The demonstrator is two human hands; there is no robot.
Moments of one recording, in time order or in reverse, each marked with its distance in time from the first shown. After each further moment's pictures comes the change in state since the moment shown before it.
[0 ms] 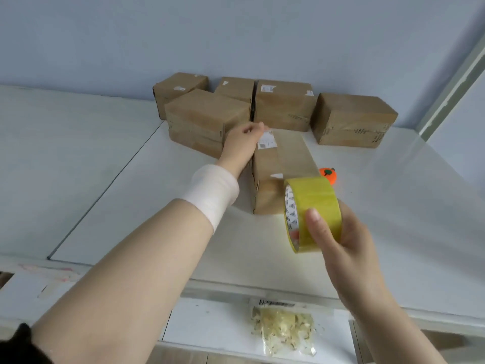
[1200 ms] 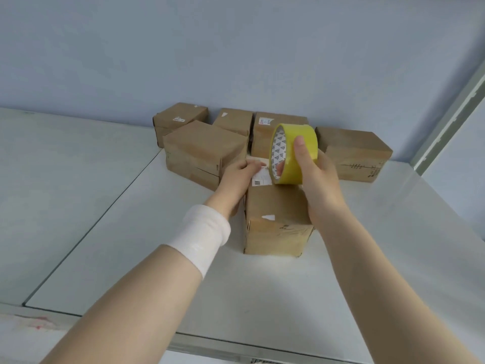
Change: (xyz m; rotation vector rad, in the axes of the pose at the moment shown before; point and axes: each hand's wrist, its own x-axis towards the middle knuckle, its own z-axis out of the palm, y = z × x) left_hand 0.005 -0.003 0.000 -0.282 -0.070 -0.173; right_hand 0.150 -0.019 0.018 0.024 0.135 0.042
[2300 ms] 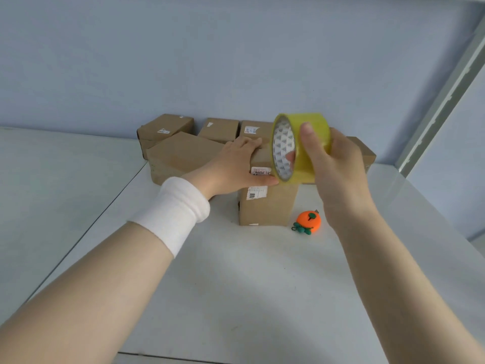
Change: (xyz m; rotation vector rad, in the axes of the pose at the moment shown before) left_hand 0.027 0.046 0.000 1.159 -0.242 0.461; right_hand -0.008 -0.041 -0.025 -0.116 0.044 -0.293
